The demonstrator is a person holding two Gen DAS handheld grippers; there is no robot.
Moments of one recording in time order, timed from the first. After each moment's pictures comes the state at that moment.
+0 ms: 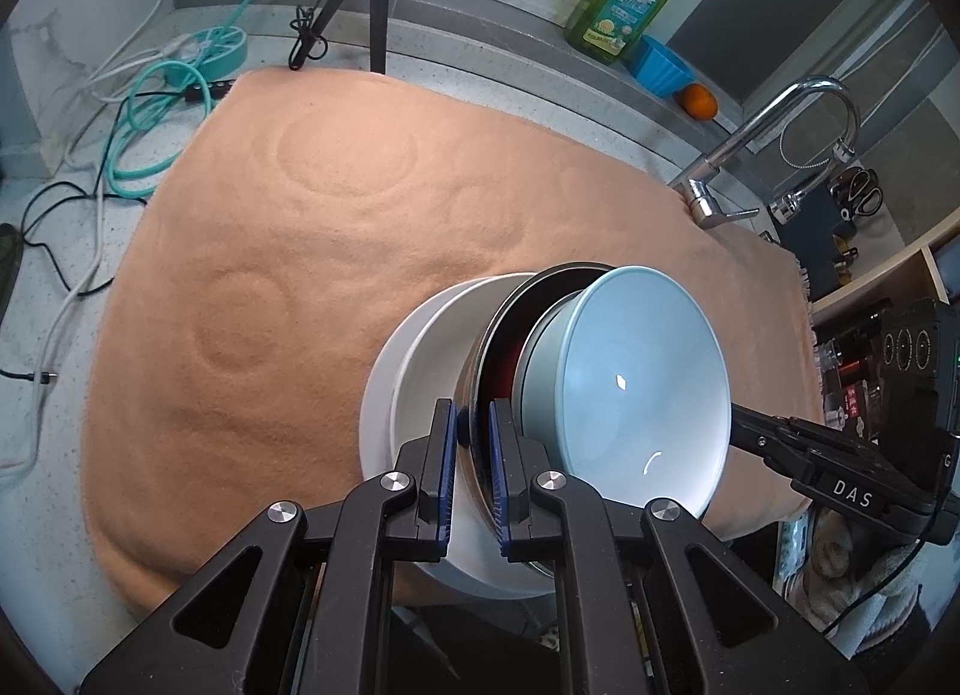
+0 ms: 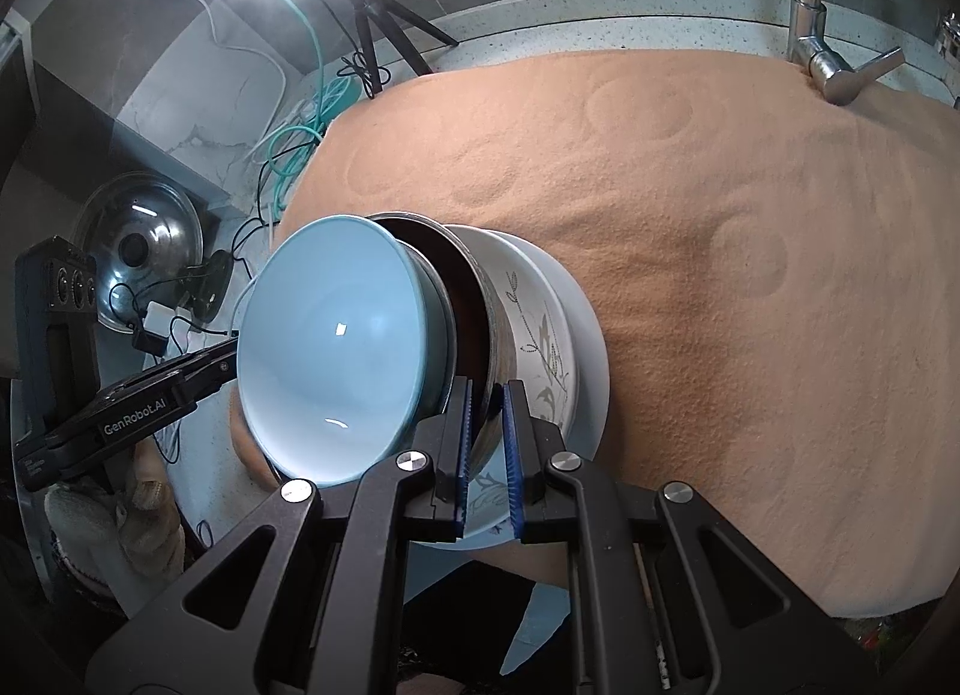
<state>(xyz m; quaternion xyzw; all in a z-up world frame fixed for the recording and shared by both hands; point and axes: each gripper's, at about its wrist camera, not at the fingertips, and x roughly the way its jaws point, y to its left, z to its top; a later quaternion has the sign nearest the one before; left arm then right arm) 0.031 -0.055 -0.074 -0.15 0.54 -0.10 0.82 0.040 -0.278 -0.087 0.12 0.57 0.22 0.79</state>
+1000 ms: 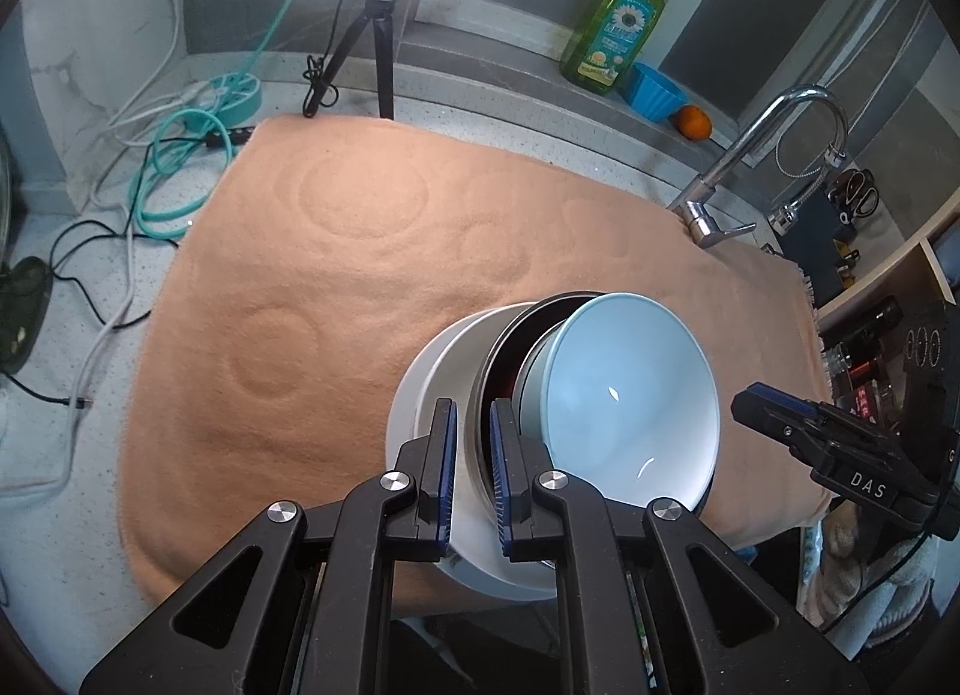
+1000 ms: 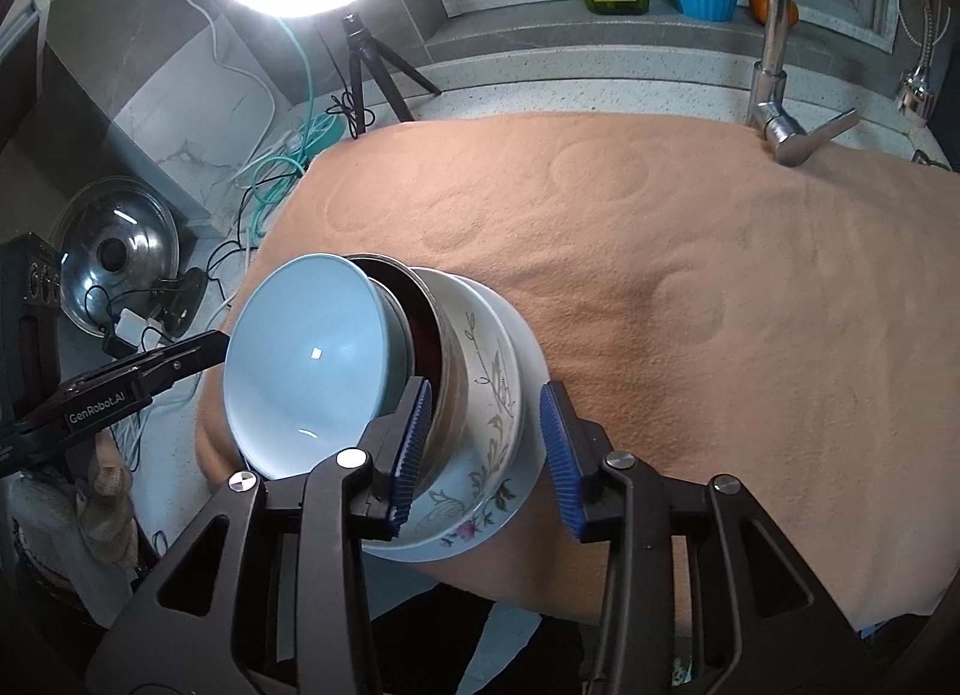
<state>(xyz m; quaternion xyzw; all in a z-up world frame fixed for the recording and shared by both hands) 0.017 -0.051 -0.054 -0.12 0.50 -0.09 0.85 0.024 -0.291 -0.060 0.07 0.51 0.18 0.84</state>
